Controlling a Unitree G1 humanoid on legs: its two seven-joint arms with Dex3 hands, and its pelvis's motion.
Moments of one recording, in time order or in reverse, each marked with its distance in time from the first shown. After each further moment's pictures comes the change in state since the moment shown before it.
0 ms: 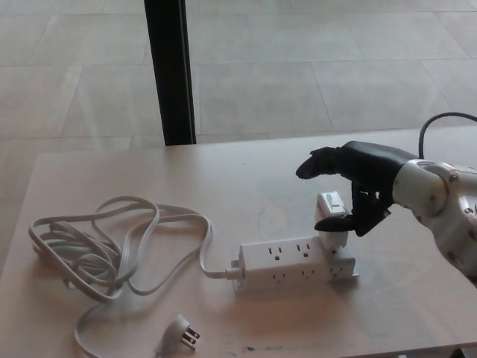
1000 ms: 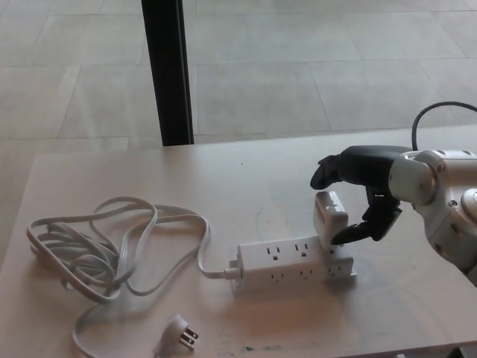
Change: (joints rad) left_arm -0.009 0.002 -0.006 0.007 -0.022 -0.010 -0.002; right_arm -0.024 0.033 -0.015 0.003 -0.189 0.069 0.173
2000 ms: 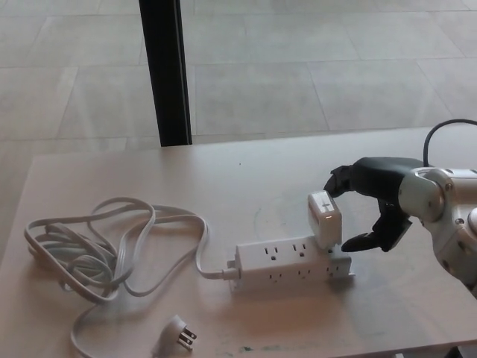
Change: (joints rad) left_arm 0.002 0.000 -0.011 0.004 -0.009 -0.017 -0.001; right_arm 0.072 0.016 -0.065 0.032 -0.068 -0.048 -0.046
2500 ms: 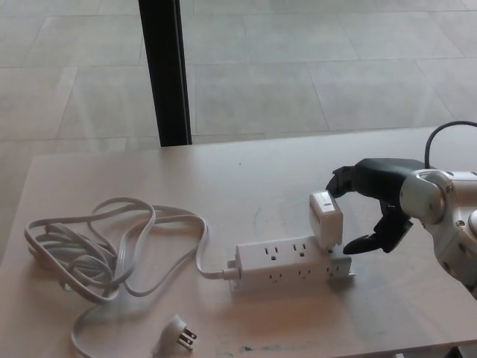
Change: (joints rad) left_arm 0.004 0.000 0.000 0.000 0.000 -0.014 -0.001; right_arm 0.005 -0.002 -0.009 0.018 -0.017 -0.013 -0.011
